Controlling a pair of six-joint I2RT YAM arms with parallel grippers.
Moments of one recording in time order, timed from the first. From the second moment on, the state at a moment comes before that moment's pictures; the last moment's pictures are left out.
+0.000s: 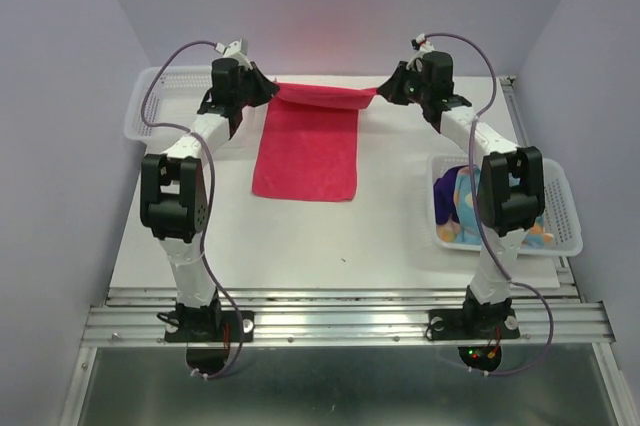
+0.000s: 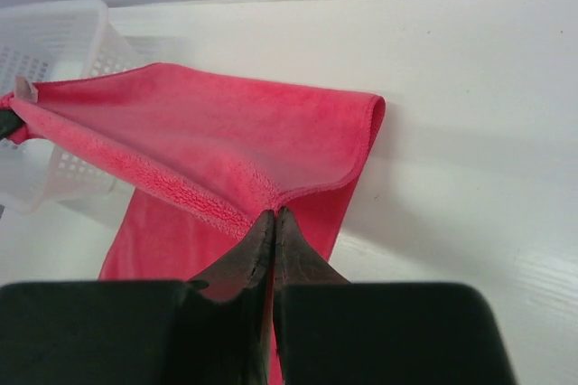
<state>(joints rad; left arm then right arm) -0.14 1.97 1.53 0.13 0.29 -0.53 0.20 2.02 1.66 0.03 -0.33 0.39</state>
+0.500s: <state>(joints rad) -0.14 1.72 1.23 0.04 0.26 -0.50 0.28 1.84 1.32 0.02 -0.36 0.47</state>
